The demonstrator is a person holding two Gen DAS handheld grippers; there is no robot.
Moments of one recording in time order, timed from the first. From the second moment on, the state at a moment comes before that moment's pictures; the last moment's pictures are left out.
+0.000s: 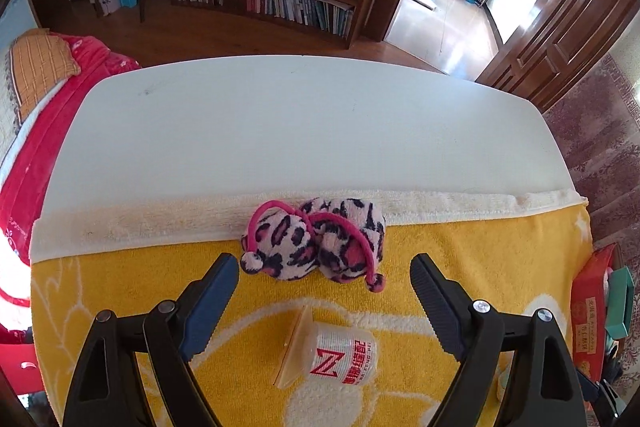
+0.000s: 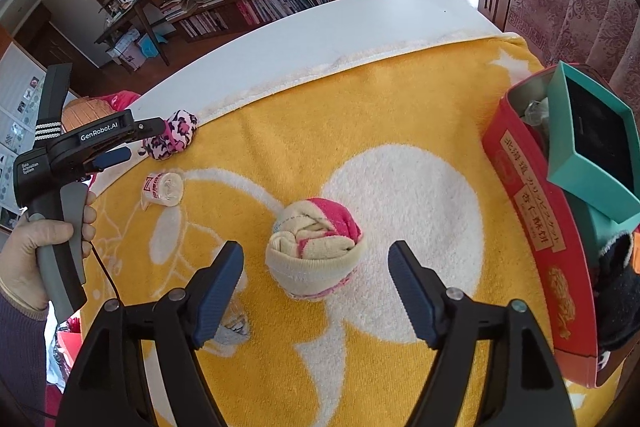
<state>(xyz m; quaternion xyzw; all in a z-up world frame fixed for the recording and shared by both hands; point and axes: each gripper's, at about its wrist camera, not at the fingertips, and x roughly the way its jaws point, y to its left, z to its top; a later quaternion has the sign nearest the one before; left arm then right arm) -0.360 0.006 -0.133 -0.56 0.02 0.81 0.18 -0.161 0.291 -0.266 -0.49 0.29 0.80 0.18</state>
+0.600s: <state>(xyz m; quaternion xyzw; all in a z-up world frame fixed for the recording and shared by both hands) -0.387 0.022 -0.170 -0.58 0.05 0.79 0.18 -0.183 0.294 -0.278 -0.50 0.28 0.80 0.18</state>
